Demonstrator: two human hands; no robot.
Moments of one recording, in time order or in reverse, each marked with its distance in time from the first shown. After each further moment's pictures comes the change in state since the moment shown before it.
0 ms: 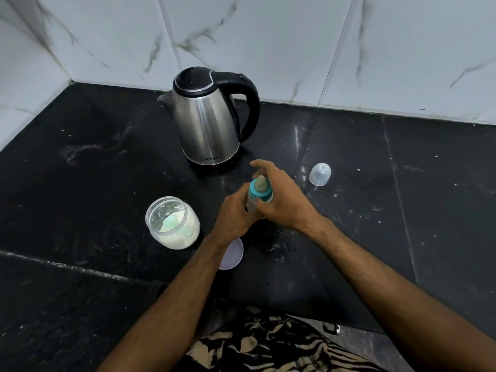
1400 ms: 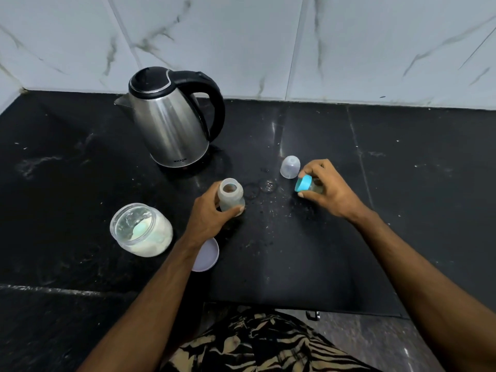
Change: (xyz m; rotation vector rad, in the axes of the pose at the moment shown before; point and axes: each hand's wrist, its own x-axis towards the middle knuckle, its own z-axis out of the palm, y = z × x) left_hand 0.002 -0.005 0.002 -0.047 0.039 0.044; right_hand -0.054 0.124 -0.090 -0.103 0.051 0.092
